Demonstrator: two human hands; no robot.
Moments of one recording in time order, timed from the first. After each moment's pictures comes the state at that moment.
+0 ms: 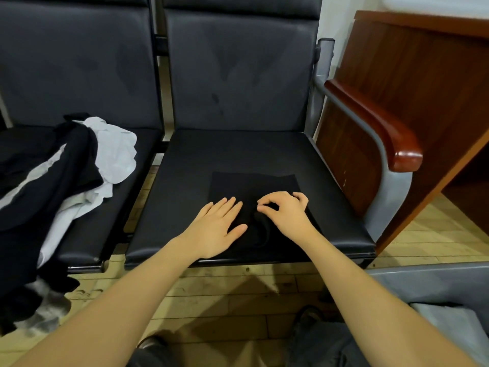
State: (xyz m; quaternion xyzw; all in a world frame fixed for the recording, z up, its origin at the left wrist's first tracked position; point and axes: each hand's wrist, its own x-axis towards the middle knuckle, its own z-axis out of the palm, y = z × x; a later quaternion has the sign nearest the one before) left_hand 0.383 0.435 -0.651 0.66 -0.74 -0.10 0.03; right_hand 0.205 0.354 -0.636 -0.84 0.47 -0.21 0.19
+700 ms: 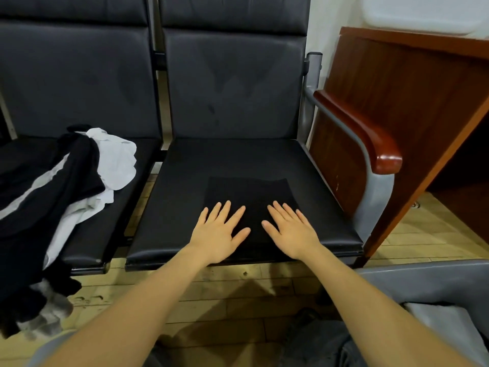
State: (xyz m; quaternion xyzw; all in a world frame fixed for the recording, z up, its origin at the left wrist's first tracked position) left_hand 0.359 0.437 -0.661 0.71 -0.70 -0.06 0.02; right_hand 0.171 0.367 -0.659 -0.86 0.50 -0.01 0.13
